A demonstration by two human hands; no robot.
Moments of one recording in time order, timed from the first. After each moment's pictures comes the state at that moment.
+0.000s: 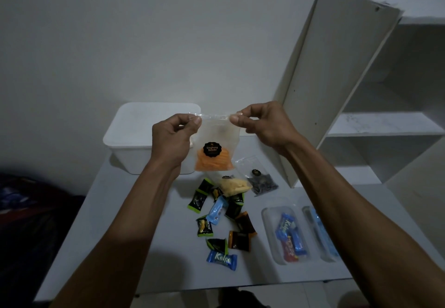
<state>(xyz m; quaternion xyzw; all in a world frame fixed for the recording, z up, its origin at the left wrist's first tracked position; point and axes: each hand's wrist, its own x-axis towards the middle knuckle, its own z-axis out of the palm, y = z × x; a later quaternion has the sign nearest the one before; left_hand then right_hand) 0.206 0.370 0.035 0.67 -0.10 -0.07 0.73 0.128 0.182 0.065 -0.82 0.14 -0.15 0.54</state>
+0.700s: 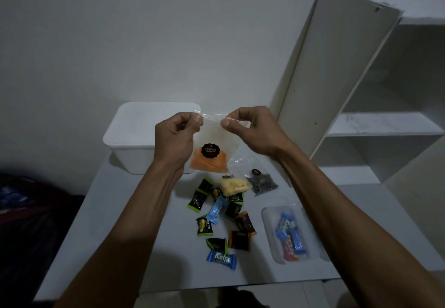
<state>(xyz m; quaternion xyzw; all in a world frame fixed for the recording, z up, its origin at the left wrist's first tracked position) 0.203 0.368 0.033 0.67 -0.13 -0.05 0.73 0.125 0.201 0.063 -0.86 0.09 -0.15 0.48</state>
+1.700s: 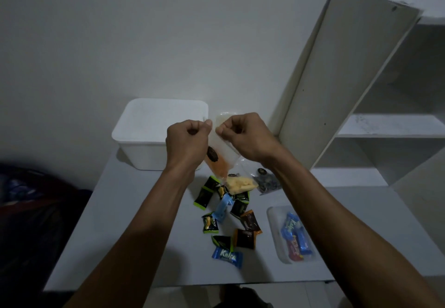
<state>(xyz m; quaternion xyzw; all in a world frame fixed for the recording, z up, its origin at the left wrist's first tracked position) 0.188 0.370 0.038 0.76 -0.06 -0.02 0.65 0.137 0.236 0.052 -0.87 0.10 -0.11 0.47</state>
